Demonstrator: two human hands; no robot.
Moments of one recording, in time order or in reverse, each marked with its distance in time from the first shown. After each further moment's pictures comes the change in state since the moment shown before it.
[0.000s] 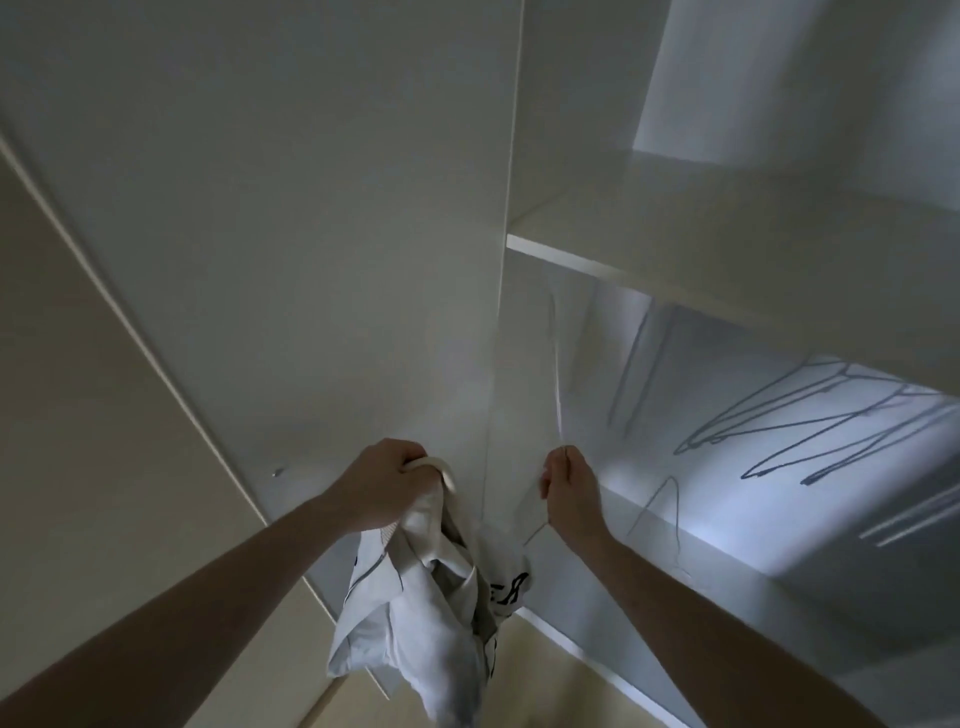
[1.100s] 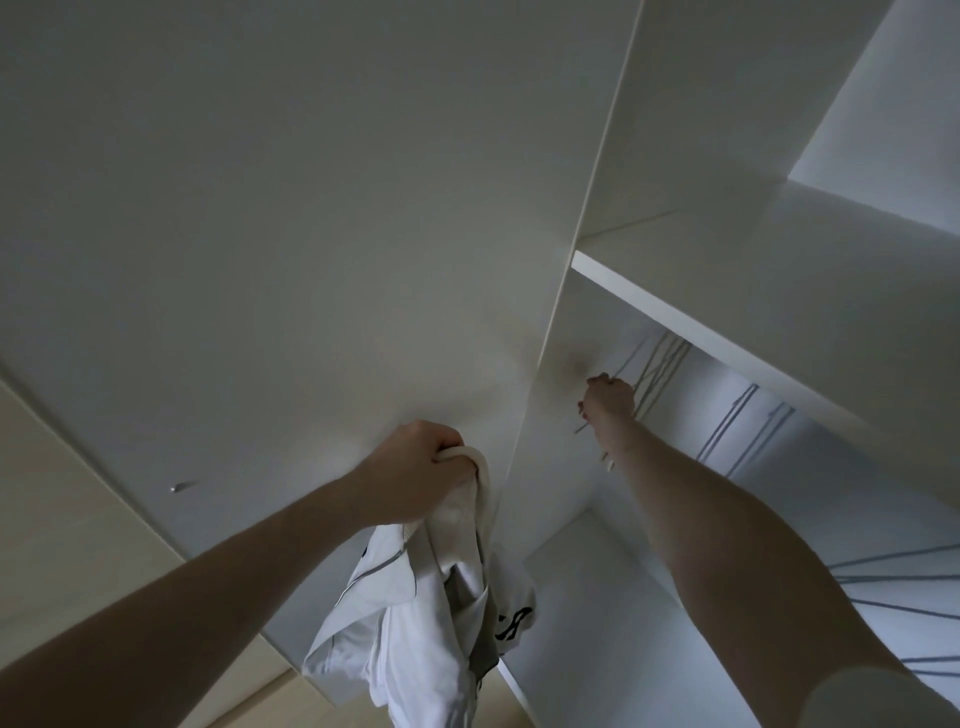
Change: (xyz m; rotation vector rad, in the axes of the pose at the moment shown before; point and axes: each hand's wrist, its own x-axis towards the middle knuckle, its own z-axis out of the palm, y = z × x) left_hand 0.089 0.029 0.029 -0.125 0.176 -0.125; right_hand 0.283 -0.049 0.042 -0.097 -0.100 0.224
